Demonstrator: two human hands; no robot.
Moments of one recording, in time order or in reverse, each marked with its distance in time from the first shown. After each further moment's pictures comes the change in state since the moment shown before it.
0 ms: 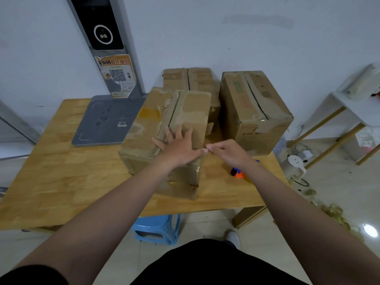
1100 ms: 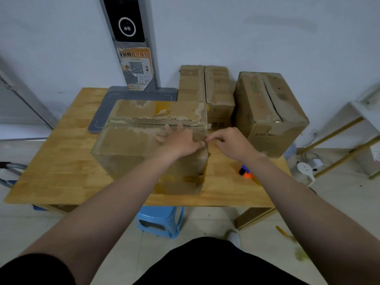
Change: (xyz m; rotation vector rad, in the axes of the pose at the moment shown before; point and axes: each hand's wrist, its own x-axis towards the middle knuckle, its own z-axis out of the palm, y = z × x) left_hand -0.023 -0.023 -0.022 -0.012 -0.007 -0.125; right_hand -0.004 -0.057 0.013 -0.427 -0.004 -0.282
